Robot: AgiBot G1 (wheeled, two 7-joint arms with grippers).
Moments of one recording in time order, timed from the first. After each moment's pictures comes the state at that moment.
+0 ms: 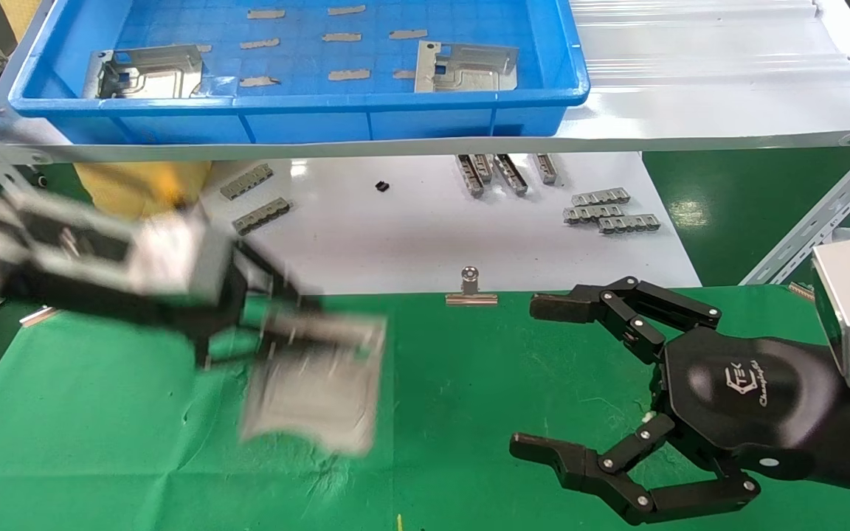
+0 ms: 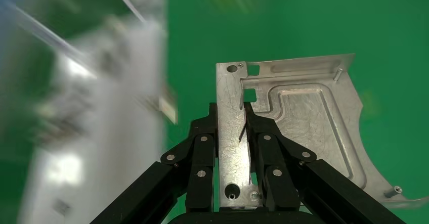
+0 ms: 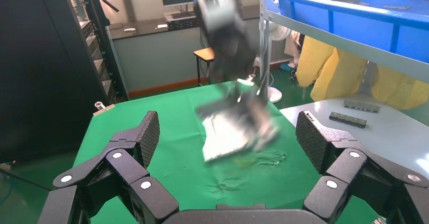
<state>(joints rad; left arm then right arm) -1.87 0.97 0.86 -0.54 1.24 1.56 0.26 1.08 -0.56 -0.39 1.23 -0.64 -1.43 0.12</state>
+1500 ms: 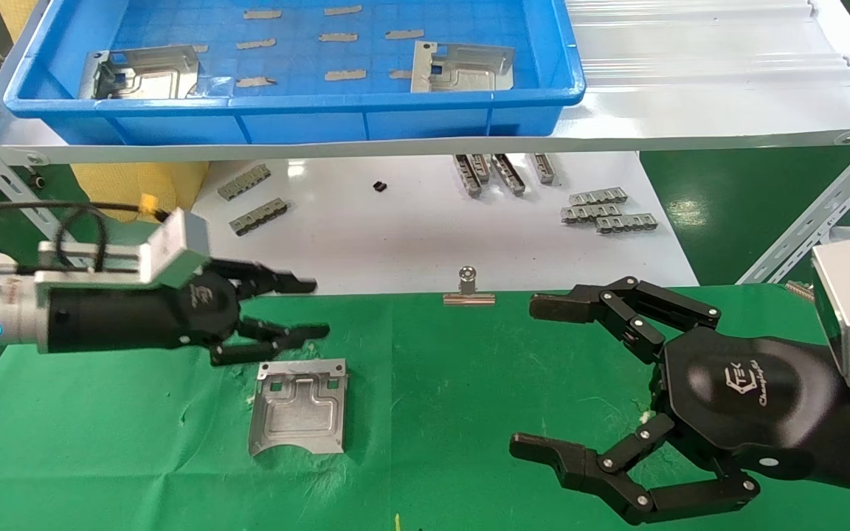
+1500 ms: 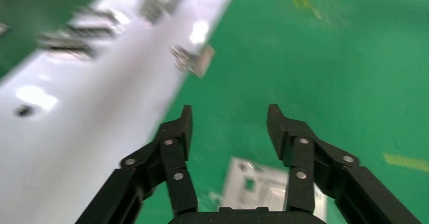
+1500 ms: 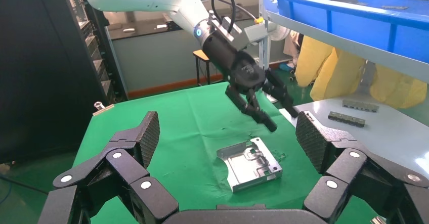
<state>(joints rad) -1.77 1.05 0.83 -0.01 1.14 1.58 0.45 1.08 -0.56 -0.39 1.23 -0.64 -1.43 0.12</state>
